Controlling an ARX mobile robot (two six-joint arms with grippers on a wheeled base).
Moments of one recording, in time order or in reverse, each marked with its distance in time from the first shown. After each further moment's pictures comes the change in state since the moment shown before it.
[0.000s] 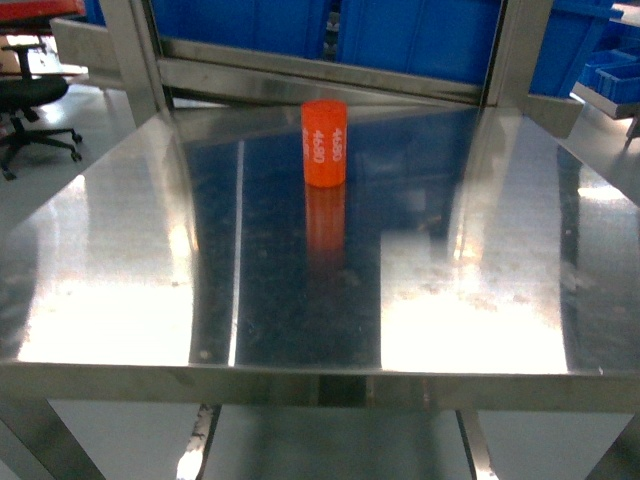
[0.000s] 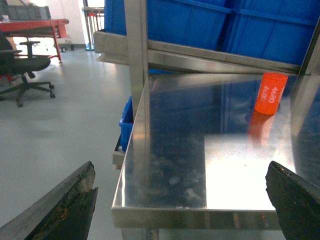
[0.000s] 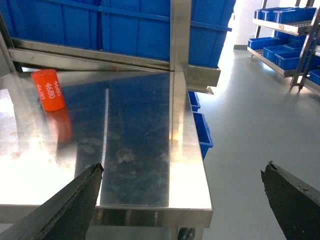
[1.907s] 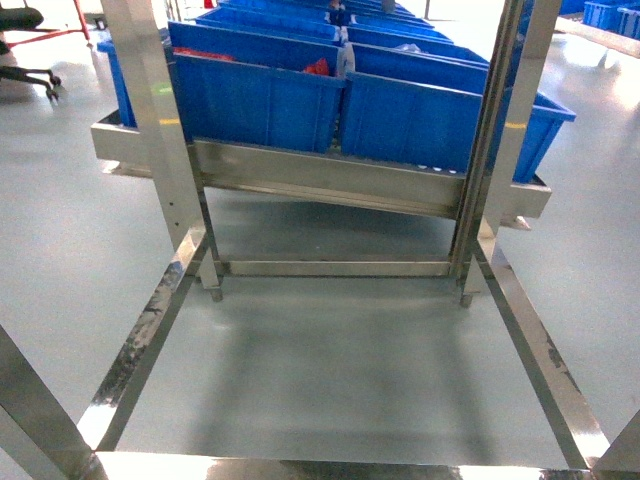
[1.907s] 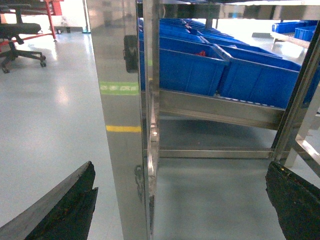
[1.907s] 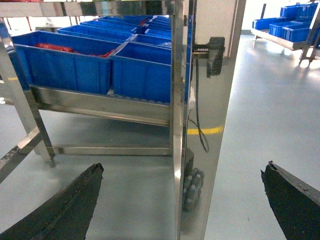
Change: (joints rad) left arm 0.000 0.000 0.000 -0.001 0.000 -0.011; right arm 0.000 0.000 0.000 0.001 0.000 0.000
